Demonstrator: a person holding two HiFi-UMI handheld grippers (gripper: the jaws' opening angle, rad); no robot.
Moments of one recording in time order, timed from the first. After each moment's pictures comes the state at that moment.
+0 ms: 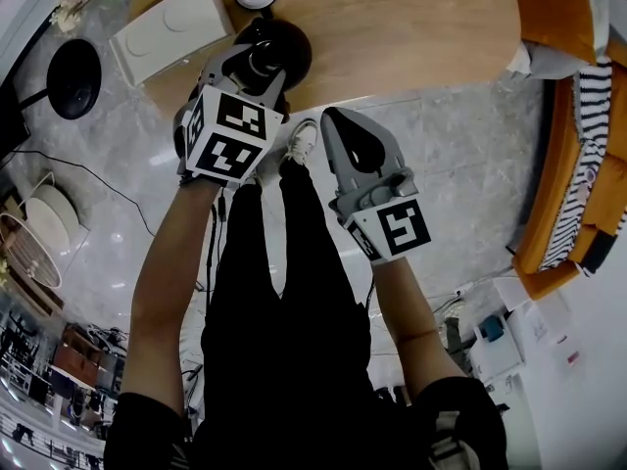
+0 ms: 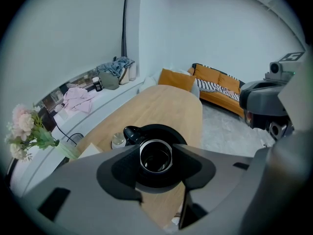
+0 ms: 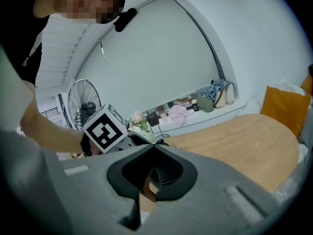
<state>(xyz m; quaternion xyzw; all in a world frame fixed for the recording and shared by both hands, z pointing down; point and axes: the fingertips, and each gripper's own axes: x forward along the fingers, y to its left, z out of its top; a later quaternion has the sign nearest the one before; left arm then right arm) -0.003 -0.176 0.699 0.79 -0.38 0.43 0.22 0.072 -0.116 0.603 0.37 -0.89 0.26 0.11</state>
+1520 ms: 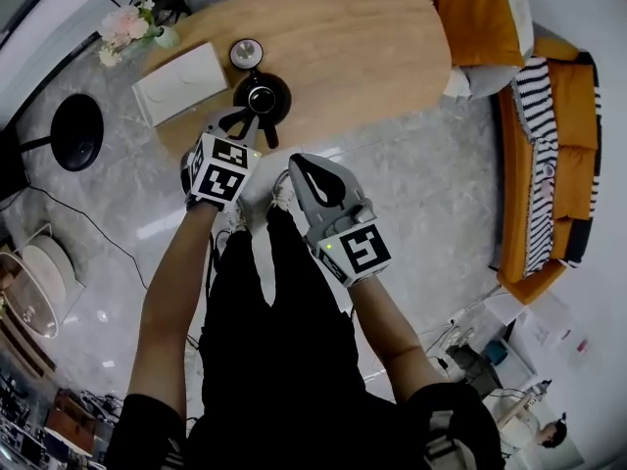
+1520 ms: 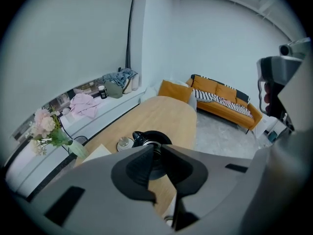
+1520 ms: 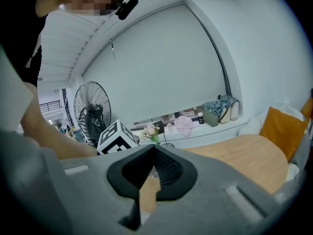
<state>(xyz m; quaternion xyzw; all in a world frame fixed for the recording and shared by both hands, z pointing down) -0.023 -0.143 0.641 0.81 -0.39 0.38 0.22 0.032 -0.078 0.487 0.38 -0.90 0.20 0.07</state>
